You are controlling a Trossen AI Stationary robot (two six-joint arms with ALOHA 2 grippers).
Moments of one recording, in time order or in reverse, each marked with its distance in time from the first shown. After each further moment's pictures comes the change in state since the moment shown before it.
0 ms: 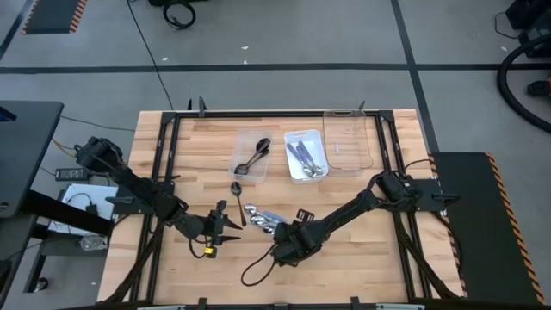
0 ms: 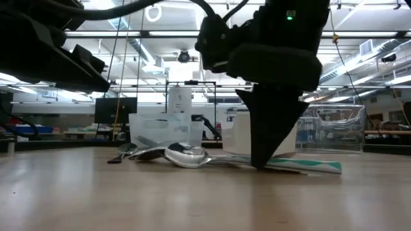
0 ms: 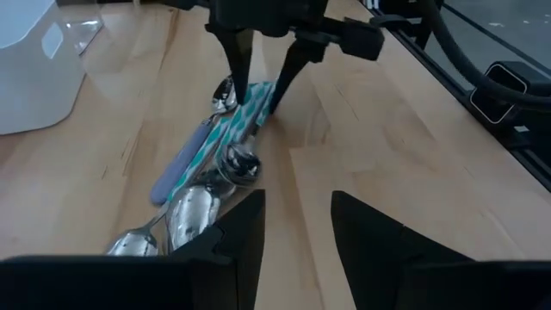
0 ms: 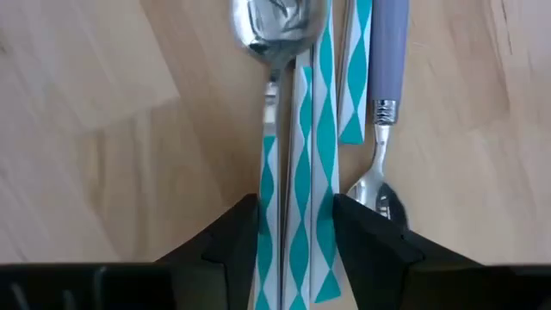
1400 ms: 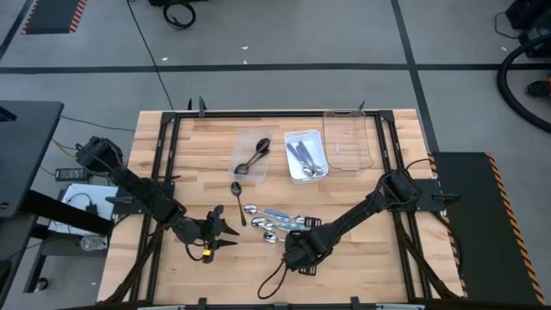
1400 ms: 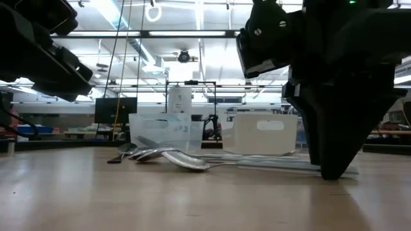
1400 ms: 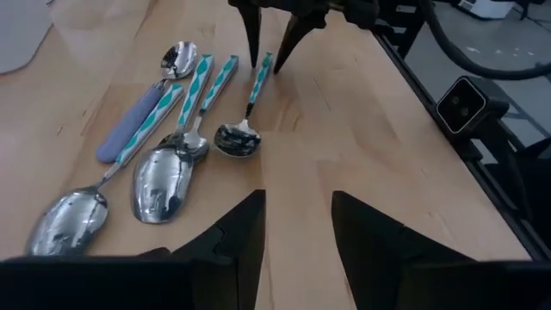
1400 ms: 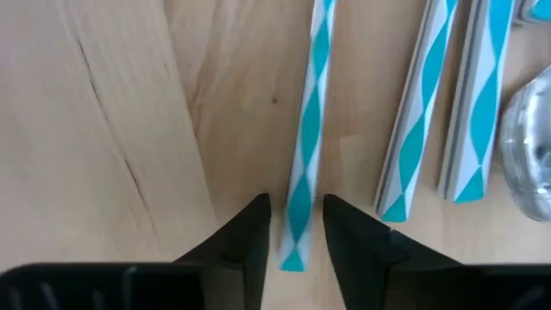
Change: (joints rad) left arm -0.064 0.001 0.000 -0.024 0.001 -0.193; right arm 0.059 -0.070 -0.117 0.027 -0.193 -0.134
